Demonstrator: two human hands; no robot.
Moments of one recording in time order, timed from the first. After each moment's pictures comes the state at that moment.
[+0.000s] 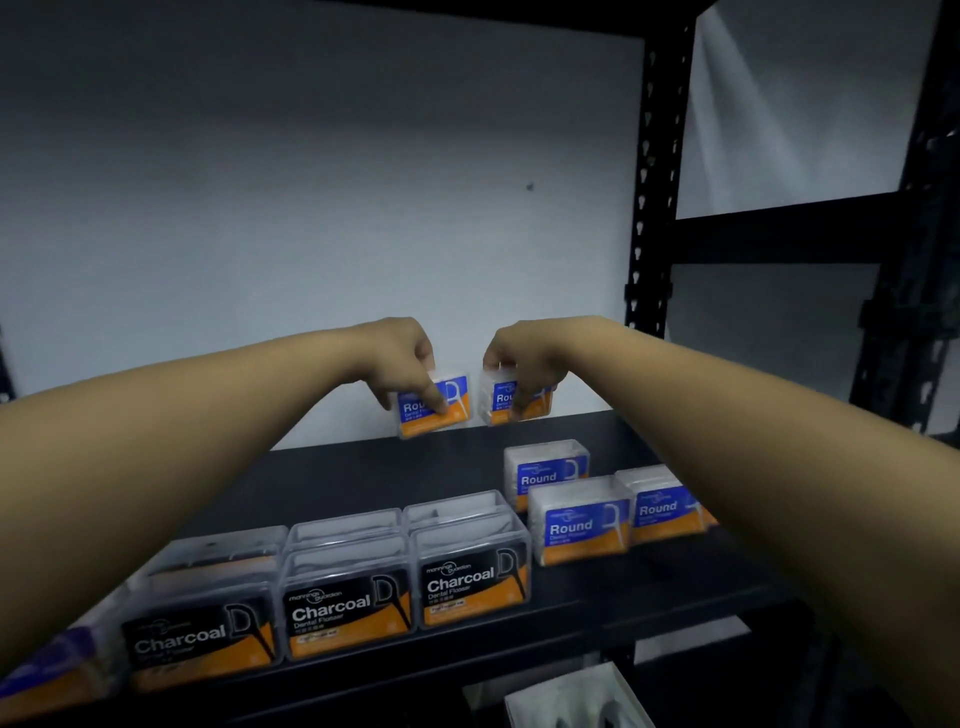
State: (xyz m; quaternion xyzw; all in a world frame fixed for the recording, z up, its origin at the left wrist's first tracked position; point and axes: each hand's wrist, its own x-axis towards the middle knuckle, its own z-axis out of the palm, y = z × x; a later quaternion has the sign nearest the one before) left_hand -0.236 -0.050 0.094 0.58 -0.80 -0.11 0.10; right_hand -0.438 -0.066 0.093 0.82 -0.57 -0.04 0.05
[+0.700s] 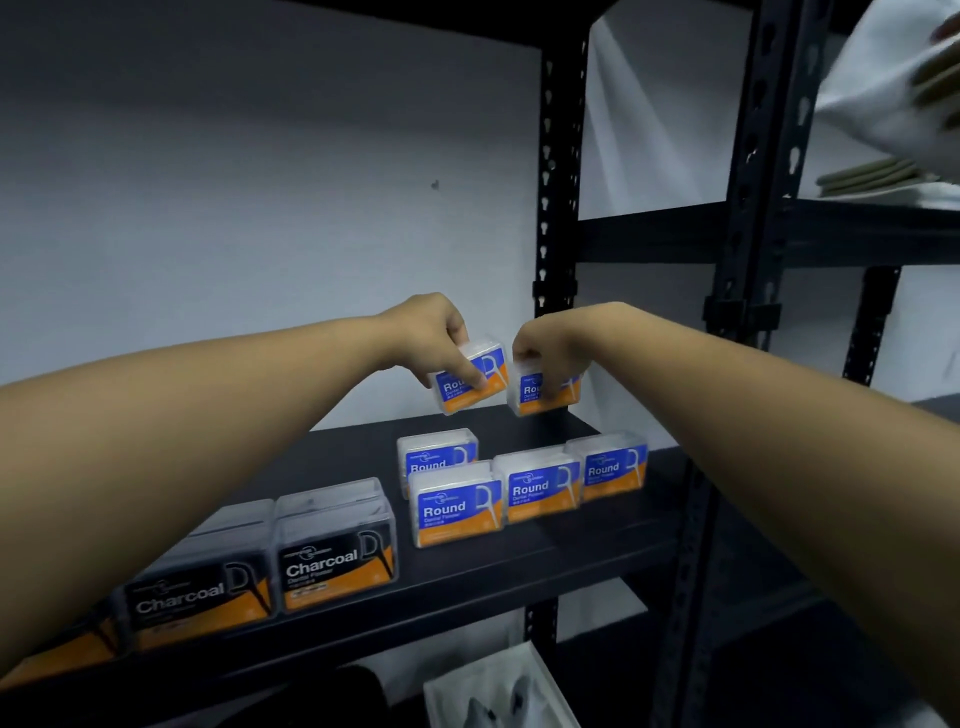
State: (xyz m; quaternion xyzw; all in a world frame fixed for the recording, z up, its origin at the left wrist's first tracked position) left_hand -0.374 -0.027 0.096 0.49 -0.84 -0.11 0.19; right_hand -0.562 -0.010 0.098 0.75 -0.65 -0.10 0.09
